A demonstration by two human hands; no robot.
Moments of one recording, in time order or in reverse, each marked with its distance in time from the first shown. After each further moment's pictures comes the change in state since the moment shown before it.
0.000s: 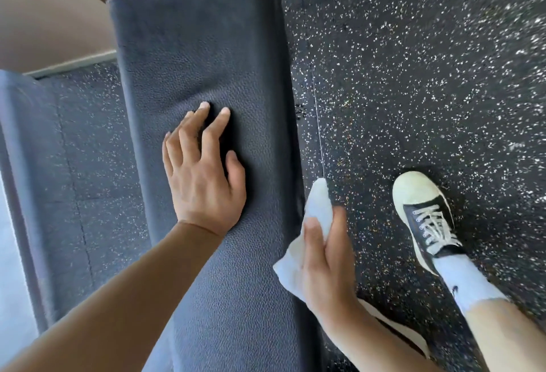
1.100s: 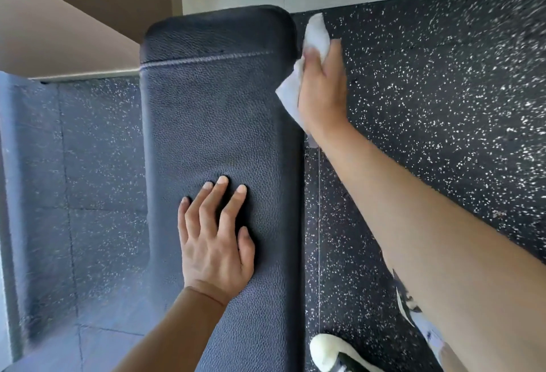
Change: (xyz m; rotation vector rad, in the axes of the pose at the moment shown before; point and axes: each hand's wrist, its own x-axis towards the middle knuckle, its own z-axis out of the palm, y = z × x) left_hand 0.000 -0.002 0.001 0.045 -0.113 -0.032; right_hand 0.292 -0.187 0.067 -0.037 0.020 -0.221
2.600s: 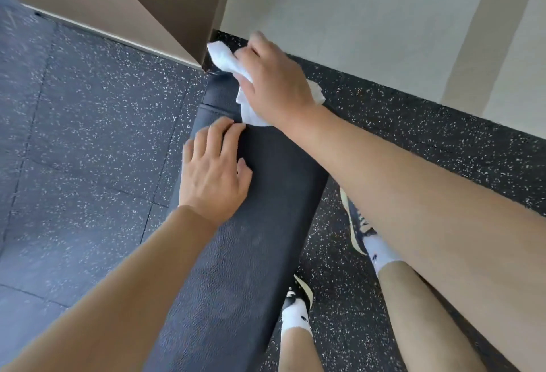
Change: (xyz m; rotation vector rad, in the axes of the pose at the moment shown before) left_hand 0.177 -0.046 -0.041 -0.100 -0.003 -0.236; right_hand 0.063 -0.124 0.129 -0.996 -0.551 -0.951
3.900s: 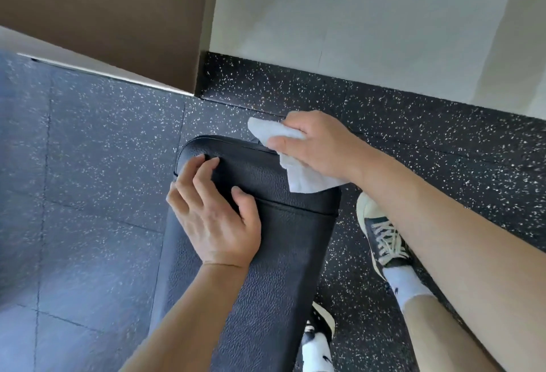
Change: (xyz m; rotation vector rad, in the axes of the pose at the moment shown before) left_hand 0.062 0.042 0.036 -0.084 0.249 -0.337; right_hand -0.016 0.111 -0.010 0.826 -0.460 0.305
